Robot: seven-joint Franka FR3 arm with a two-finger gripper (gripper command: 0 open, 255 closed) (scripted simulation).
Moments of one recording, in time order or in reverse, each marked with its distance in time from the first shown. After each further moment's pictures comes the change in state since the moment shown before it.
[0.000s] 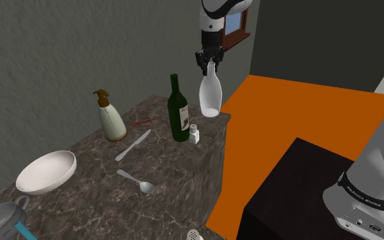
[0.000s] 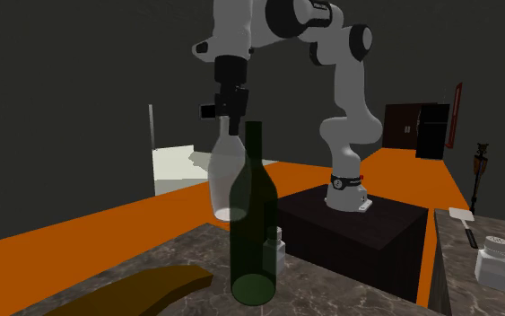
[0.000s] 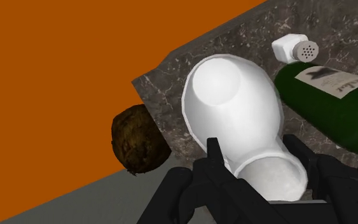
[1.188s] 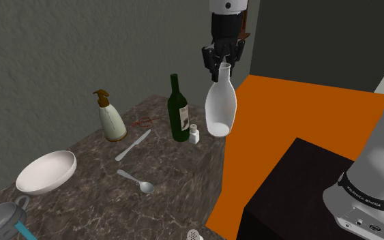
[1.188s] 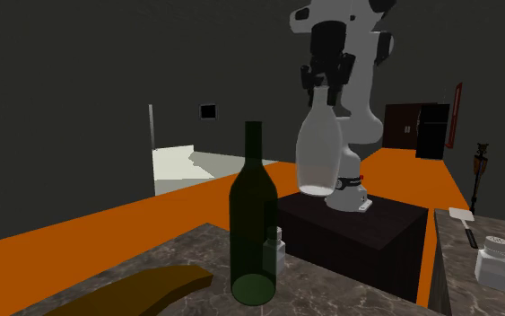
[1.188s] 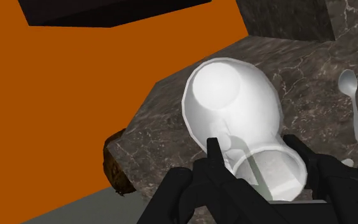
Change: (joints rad) arm 0.138 -0.448 0.154 -0.318 0.063 -0.129 0.268
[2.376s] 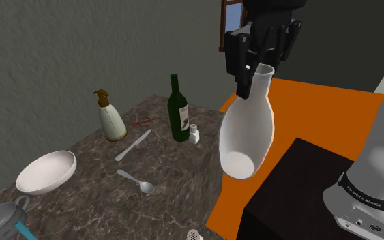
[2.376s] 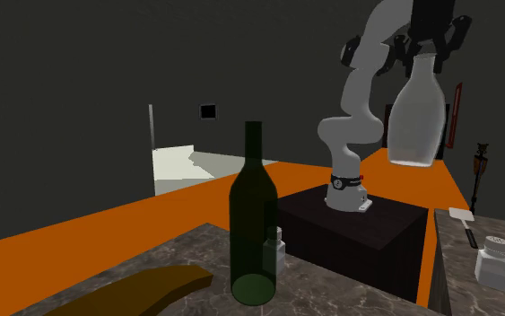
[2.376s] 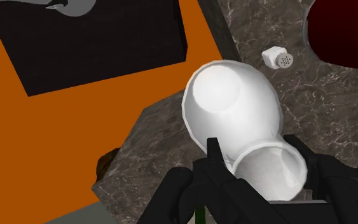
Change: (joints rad) arm 0.141 -0.204 0.239 0.064 0.142 -0.242 0.352
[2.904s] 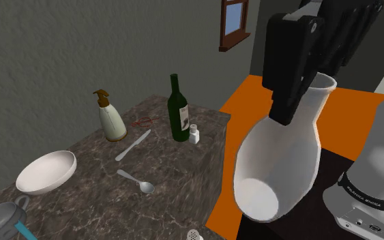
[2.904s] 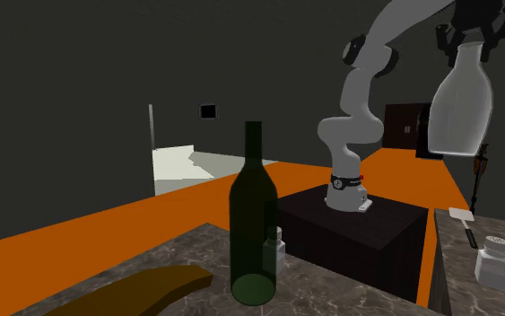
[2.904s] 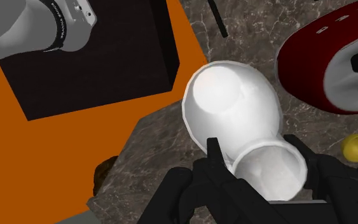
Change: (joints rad) arm 0.039 0.002 0.138 0.119 0.059 -0.089 0.189
